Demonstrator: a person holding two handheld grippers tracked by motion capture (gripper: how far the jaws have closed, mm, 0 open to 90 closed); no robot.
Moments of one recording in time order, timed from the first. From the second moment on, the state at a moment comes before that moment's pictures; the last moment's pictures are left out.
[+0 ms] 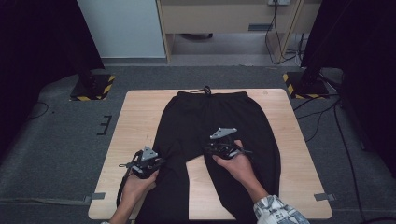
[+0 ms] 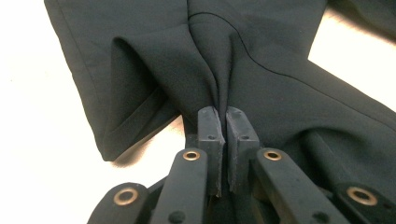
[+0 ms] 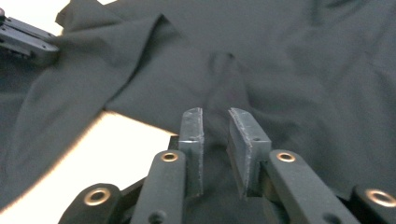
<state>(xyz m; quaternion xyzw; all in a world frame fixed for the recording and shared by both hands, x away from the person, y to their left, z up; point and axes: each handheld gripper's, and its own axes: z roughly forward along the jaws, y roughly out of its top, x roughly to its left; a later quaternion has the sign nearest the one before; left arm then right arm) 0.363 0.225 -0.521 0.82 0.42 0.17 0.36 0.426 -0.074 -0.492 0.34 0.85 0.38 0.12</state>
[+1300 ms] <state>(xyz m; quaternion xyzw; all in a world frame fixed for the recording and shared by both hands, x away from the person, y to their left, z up) 0.369 0.216 -0.518 0.81 0.41 0.17 0.38 0.416 0.006 -0.527 0.27 0.88 0.38 0.08</state>
